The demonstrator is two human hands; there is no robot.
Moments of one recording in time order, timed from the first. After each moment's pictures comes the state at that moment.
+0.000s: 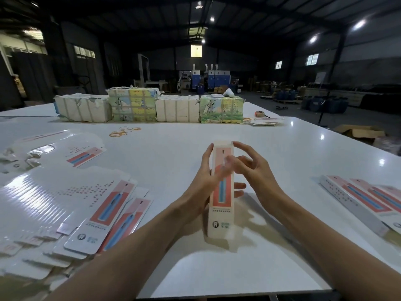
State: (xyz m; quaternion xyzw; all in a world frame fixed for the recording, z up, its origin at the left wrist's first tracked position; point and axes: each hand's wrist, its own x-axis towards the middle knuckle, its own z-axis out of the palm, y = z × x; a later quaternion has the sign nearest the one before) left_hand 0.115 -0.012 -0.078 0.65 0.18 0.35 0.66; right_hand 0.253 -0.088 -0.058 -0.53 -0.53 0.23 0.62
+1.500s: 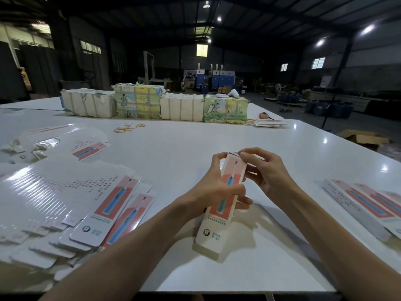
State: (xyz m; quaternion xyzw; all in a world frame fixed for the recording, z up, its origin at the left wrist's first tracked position) left_hand 0.111 -0.020 -0.074 0.73 0.20 0.25 0.61; right_hand 0.273 -0.088 -0.044 -0.50 -0.41 0.35 0.68
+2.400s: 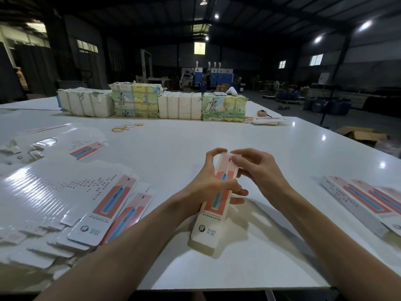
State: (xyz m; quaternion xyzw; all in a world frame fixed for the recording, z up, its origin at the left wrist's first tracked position) left_hand 0.106 -0.015 -0.071 0.68 0.19 0.26 0.65; right_hand 0.267 -0.087 -0.054 -0.54 -0.49 0.27 0.63
